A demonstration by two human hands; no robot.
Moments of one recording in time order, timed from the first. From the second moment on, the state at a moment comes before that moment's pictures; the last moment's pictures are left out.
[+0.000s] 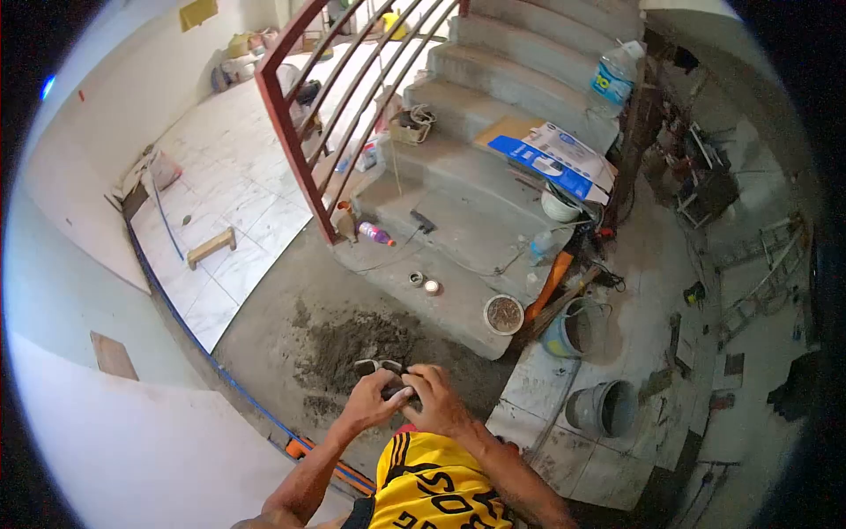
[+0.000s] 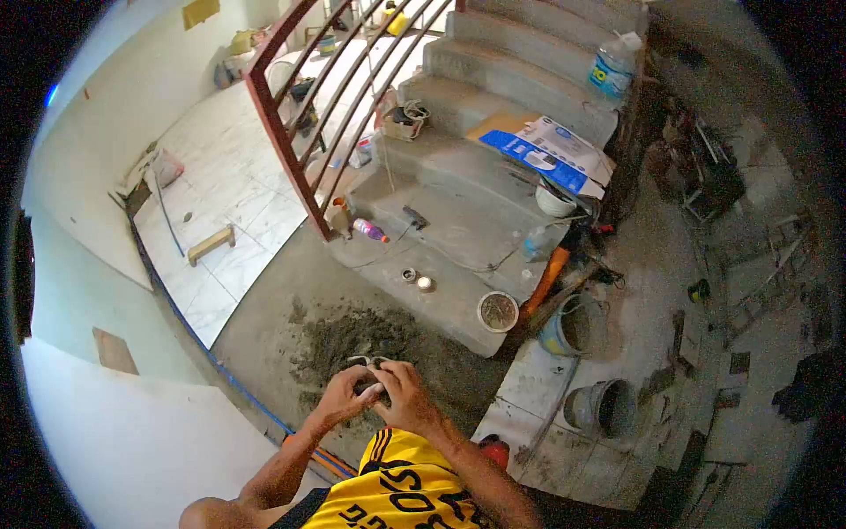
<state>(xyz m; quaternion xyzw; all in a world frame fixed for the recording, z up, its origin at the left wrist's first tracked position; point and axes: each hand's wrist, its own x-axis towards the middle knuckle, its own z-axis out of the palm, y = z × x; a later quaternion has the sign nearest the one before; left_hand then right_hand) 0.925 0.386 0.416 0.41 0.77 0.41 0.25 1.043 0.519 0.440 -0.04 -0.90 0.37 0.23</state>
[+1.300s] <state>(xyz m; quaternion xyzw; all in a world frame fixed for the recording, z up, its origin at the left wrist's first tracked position) 1.120 0.512 0.412 -0.06 0.98 0.17 0.02 1.751 1.060 -0.201 -0.50 -0.86 -0.13 -0.05</state>
